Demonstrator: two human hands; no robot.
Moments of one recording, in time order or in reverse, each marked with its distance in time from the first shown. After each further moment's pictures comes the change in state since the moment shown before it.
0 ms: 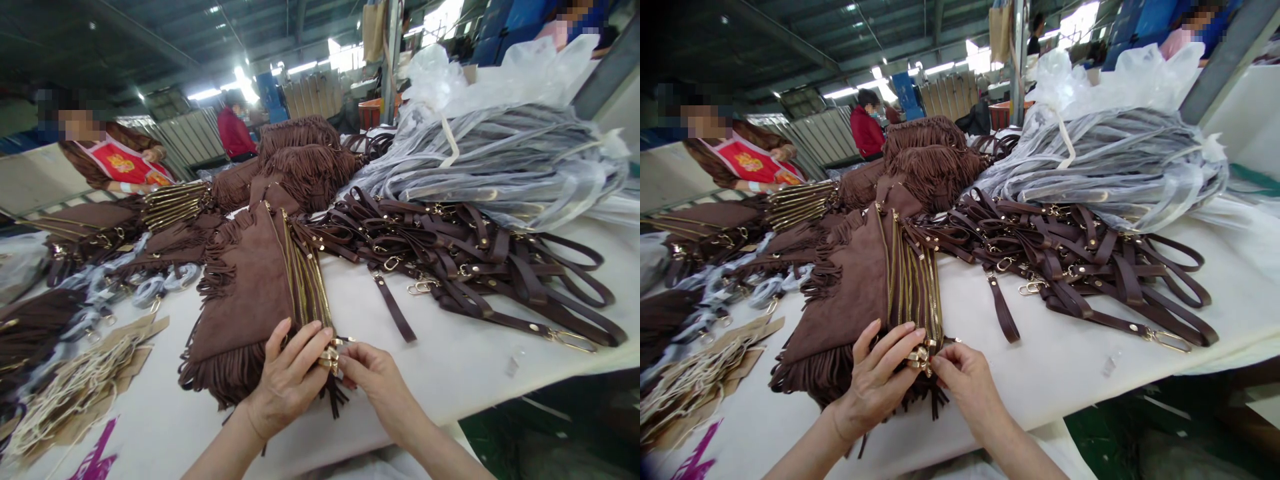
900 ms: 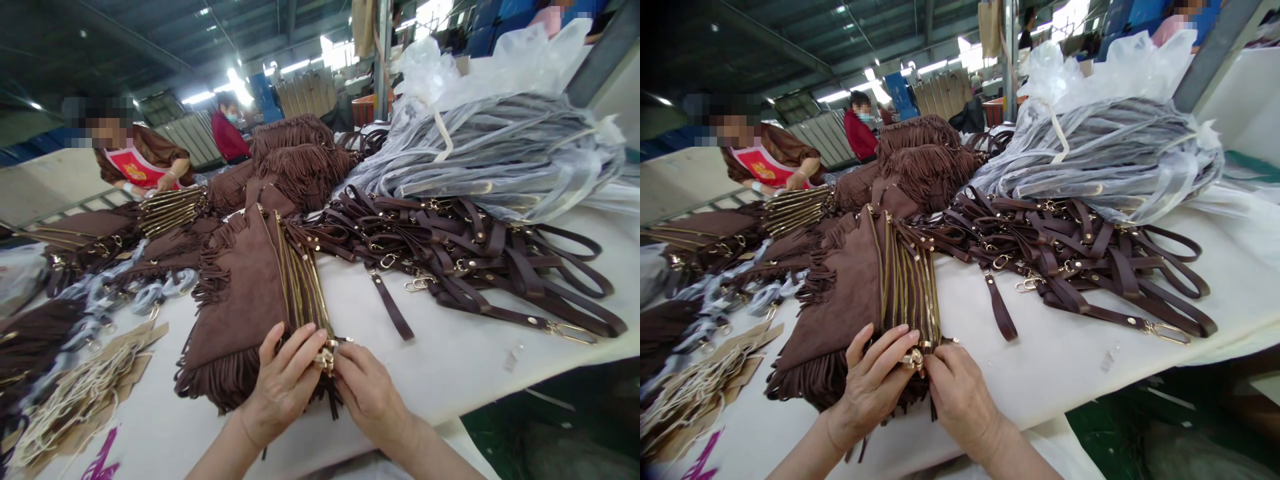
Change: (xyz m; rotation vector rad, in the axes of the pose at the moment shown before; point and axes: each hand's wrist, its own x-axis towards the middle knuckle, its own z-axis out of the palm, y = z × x) left_hand -0.001 0.002 -0.002 0.001 -0.003 -0.005; right_hand 0.001 0.023 -0.008 -0.831 0.050 -1.039
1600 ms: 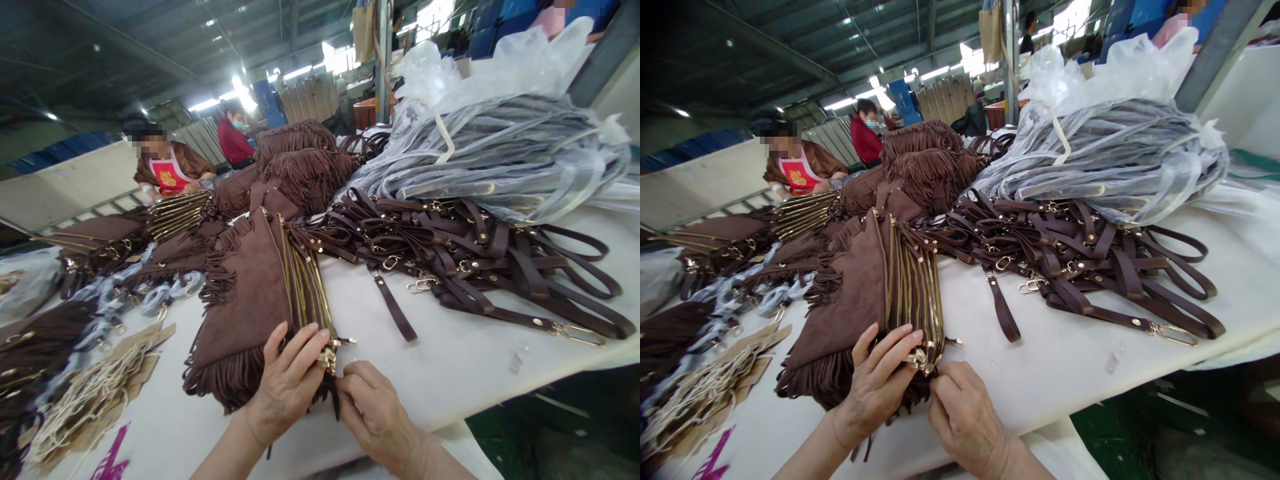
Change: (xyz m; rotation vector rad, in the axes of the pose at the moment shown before) left_hand 0.002 -0.001 0.000 0.006 -0.001 -0.014; right_hand -0.015 -0.005 0.004 0.112 -0.019 0.066
